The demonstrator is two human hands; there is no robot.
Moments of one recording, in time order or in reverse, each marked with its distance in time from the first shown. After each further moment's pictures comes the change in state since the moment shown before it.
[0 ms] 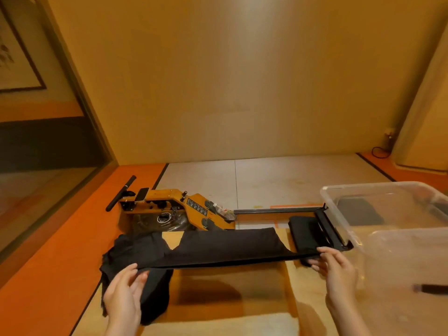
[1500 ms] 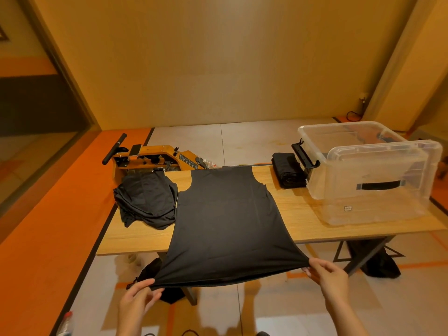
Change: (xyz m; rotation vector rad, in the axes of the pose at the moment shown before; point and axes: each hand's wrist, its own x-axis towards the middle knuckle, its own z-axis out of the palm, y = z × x) left_hand -0.055 -0.083 -0.248 0.466 -0.206 -0.276; right_hand -0.179 0.113 -0.163 -0.232 0.028 0.242
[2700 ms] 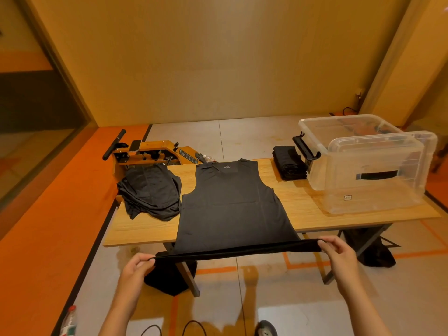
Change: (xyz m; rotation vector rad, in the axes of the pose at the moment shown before) left_hand 0.008 0.032 -0.026 0.301 -0.225 0.349; right_hand -0.032 -0.029 -0.012 -0.143 -0.162 -0.351
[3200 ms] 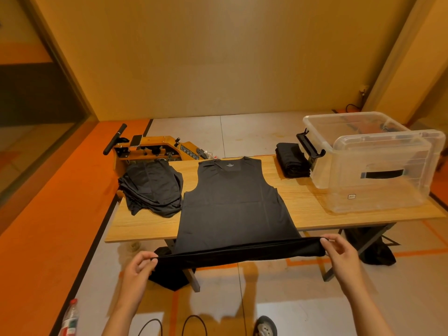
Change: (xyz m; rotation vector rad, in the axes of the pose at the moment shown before) left_hand -0.005 -0.004 -0.002 0.084 -0.005 0.055; right_hand -0.001 -0.003 0.005 -0.099 0.001 -0.027
